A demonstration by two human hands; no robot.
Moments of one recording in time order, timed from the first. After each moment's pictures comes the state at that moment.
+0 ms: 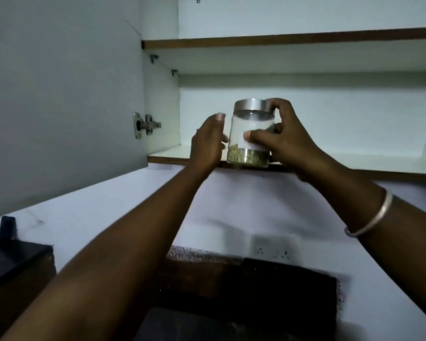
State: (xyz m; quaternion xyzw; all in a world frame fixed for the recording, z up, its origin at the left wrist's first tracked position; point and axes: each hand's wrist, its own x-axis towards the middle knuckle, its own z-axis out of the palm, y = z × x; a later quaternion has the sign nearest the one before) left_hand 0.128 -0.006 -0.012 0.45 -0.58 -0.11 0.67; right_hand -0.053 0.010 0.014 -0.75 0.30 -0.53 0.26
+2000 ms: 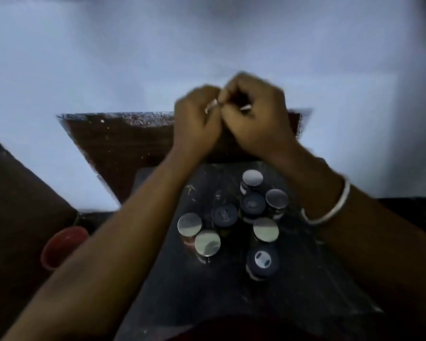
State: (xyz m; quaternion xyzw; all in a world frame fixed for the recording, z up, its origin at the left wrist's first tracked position) left_hand 0.100 0.101 -0.258 0.53 -0.67 -0.03 0.52; right_hand -0.031 0.119 -0.228 -0.74 0.36 -0.55 0.15
